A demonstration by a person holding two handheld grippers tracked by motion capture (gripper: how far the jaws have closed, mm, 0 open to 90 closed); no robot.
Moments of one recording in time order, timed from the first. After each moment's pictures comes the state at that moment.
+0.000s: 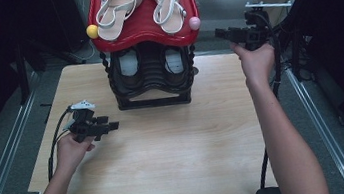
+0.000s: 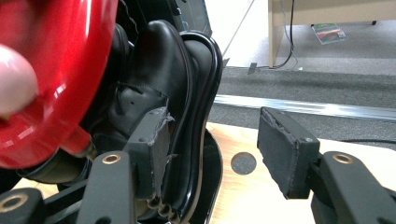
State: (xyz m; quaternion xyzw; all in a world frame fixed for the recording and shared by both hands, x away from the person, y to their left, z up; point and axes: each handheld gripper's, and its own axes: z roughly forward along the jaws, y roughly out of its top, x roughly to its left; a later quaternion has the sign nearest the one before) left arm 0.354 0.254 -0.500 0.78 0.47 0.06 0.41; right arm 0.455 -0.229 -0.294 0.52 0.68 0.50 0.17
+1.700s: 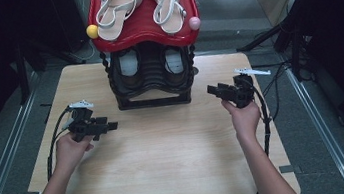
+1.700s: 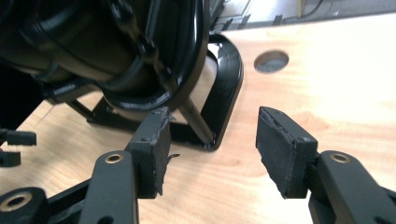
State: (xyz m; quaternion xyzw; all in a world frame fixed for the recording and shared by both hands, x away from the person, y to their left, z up) left arm 0.359 0.261 -0.504 0.78 0.48 0.04 0.40; right arm 0.401 -0.227 -0.449 0.53 0.68 0.49 0.10
